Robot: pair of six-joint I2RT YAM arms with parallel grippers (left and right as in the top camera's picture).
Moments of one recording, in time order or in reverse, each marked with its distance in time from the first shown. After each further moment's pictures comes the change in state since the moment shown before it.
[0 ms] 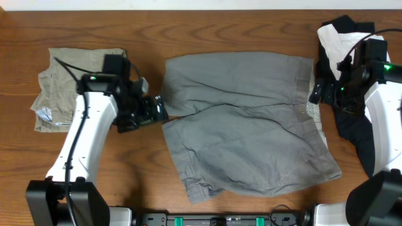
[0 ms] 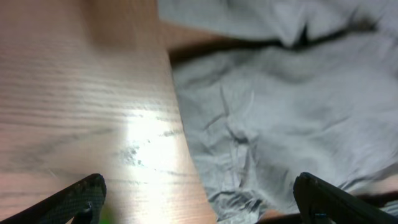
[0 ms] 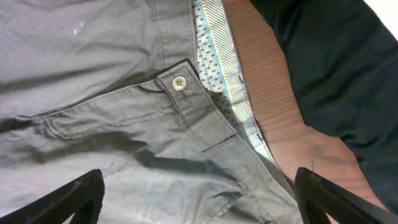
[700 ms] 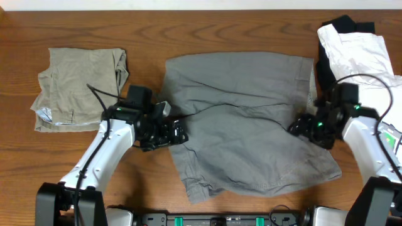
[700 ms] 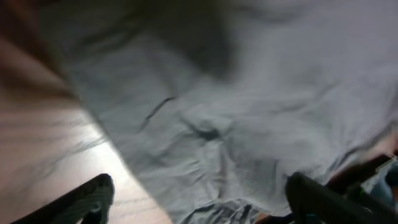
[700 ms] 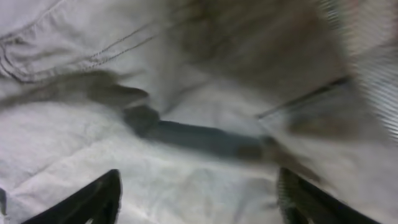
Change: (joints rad) left arm -0.121 -0.086 -0.360 0.364 0.186 -0.045; right arm 0.032 -0.111 -0.546 0.357 -0.206 0.022
